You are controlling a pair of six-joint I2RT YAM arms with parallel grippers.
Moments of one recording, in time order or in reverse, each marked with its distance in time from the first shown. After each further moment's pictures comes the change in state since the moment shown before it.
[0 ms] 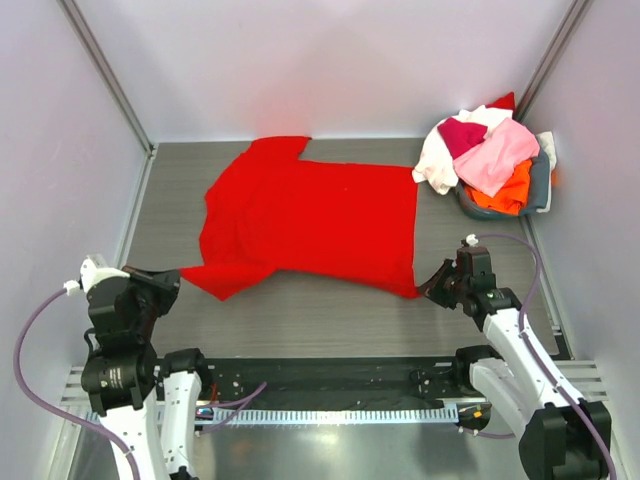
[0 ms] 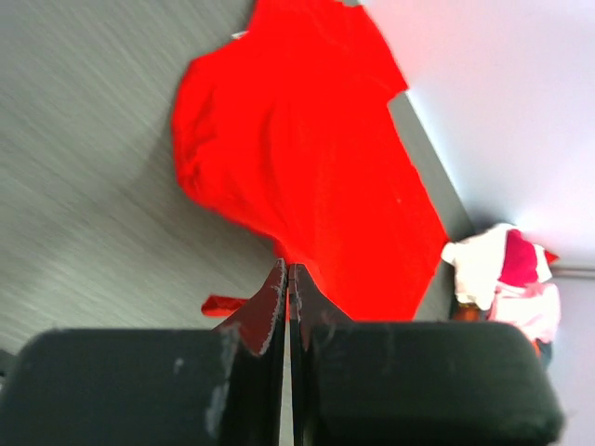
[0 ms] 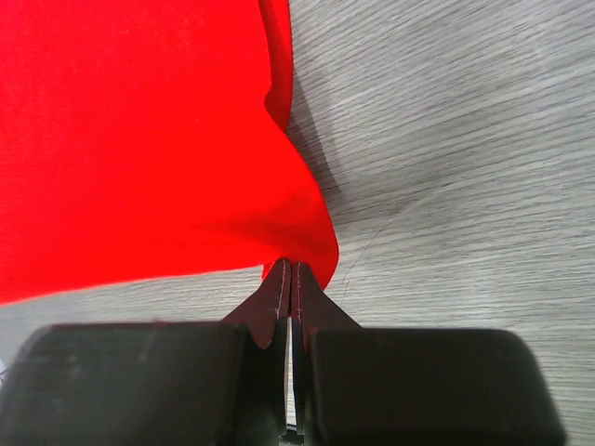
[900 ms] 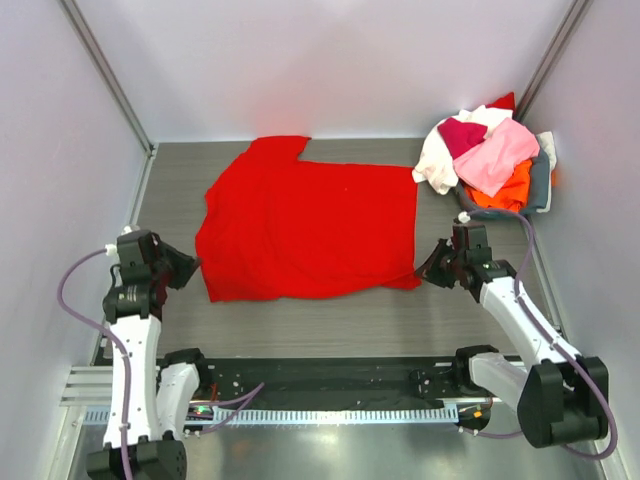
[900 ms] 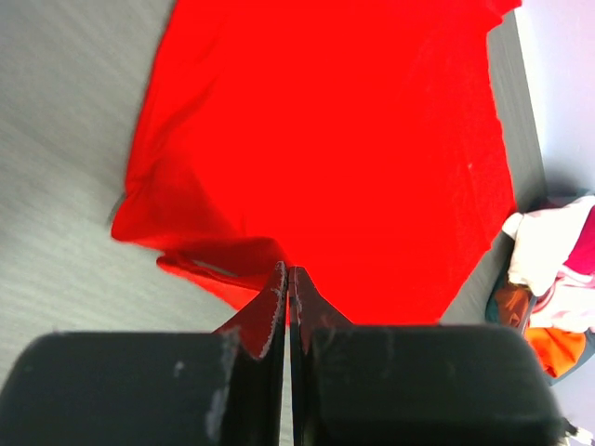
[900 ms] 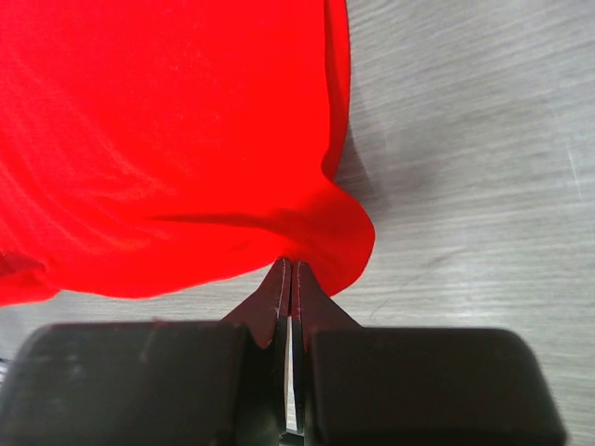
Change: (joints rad) left arm 0.000 0.323 -0.211 0.238 0.115 0.012; right arm 0.000 0.219 0.172 0.016 -0.021 -0.086
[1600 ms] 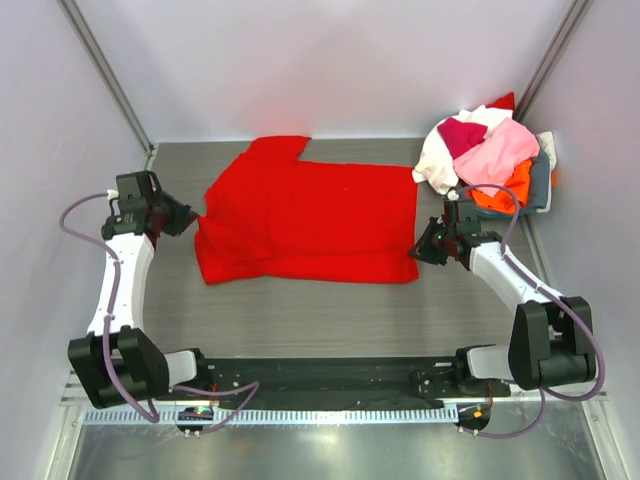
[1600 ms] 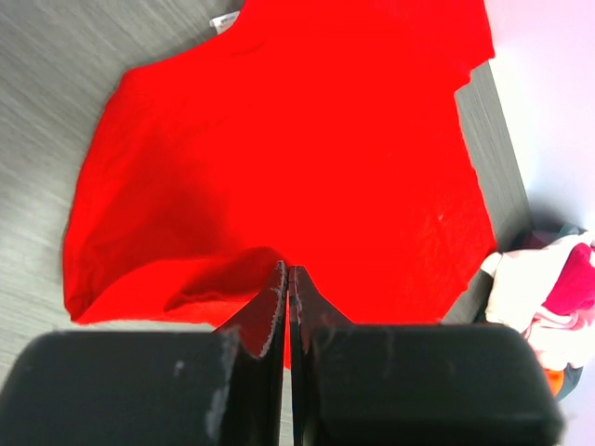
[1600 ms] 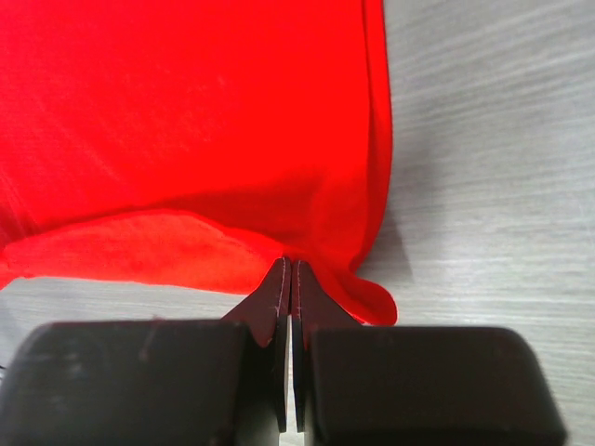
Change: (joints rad) left arm 0.000 0.500 0.315 0.161 0.012 0.027; right arm 0.000 0.298 0.169 0.094 -0.021 -0.035
